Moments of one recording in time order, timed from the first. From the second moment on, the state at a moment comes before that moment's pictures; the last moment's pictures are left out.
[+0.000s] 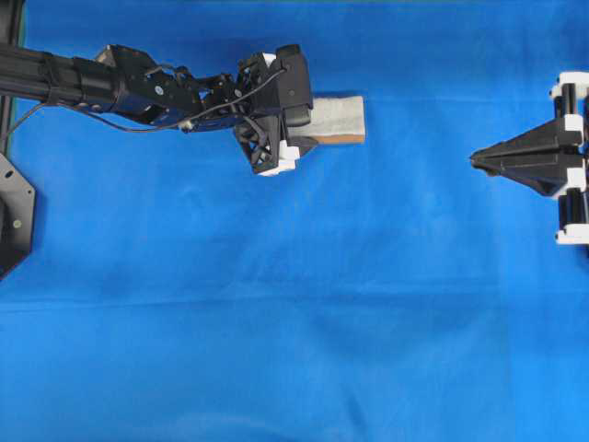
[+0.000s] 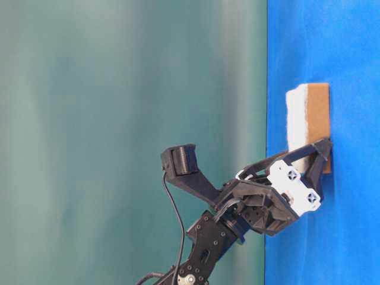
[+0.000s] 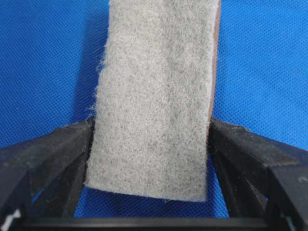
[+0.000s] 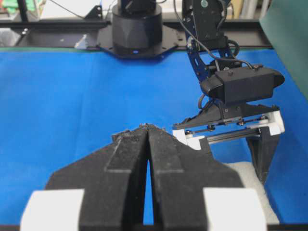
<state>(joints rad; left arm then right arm) 0.32 0.34 0.54 -0.02 -0.17 0.24 -0.05 -0.87 1.15 0.00 -0.20 0.01</state>
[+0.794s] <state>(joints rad) 0.19 0.10 0.54 -0.02 0.12 0.20 -0.06 -0.86 1.15 0.00 -0.19 0.00</state>
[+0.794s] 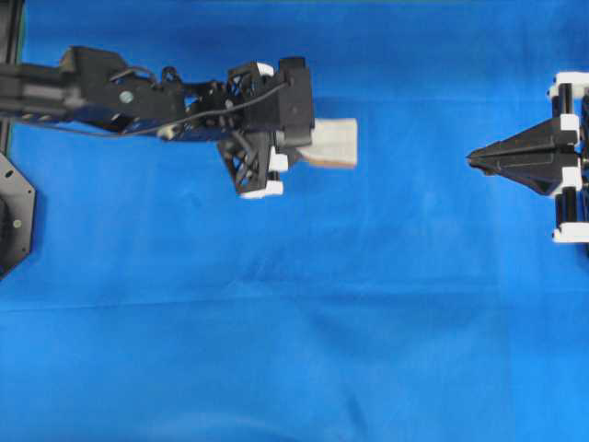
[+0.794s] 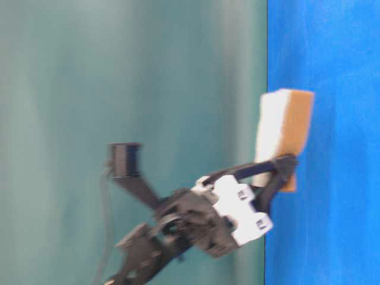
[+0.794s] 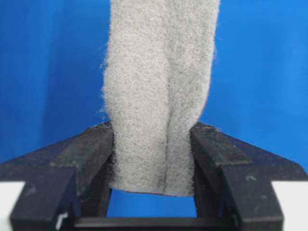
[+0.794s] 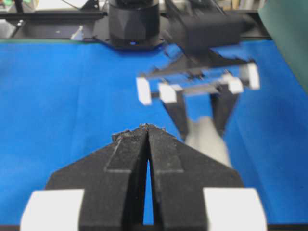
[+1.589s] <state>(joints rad) 0.04 -0.02 0.58 -0.02 0.17 0.08 -0.07 -0.70 1.07 0.00 -0.17 0.00</state>
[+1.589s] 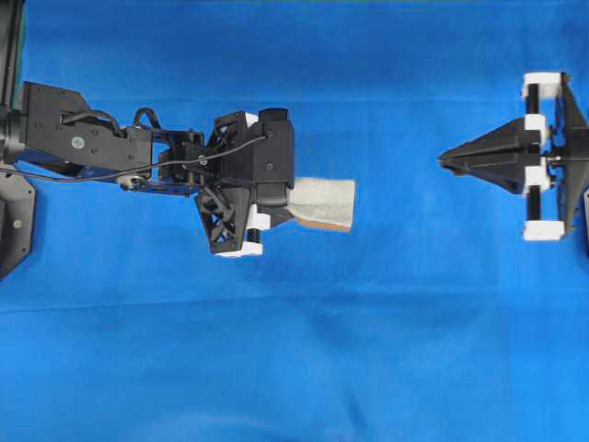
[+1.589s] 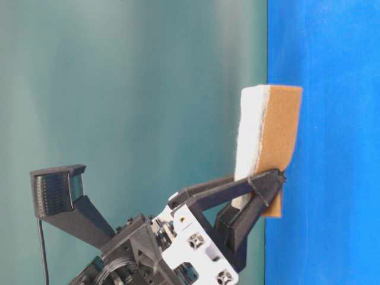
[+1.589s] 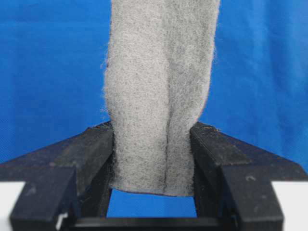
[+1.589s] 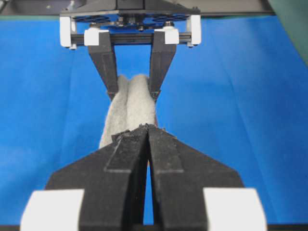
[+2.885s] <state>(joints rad) 0.03 -0.02 0.58 -0.02 0.16 0.08 -0.03 -0.01 0.67 0.00 -0.04 0.07</state>
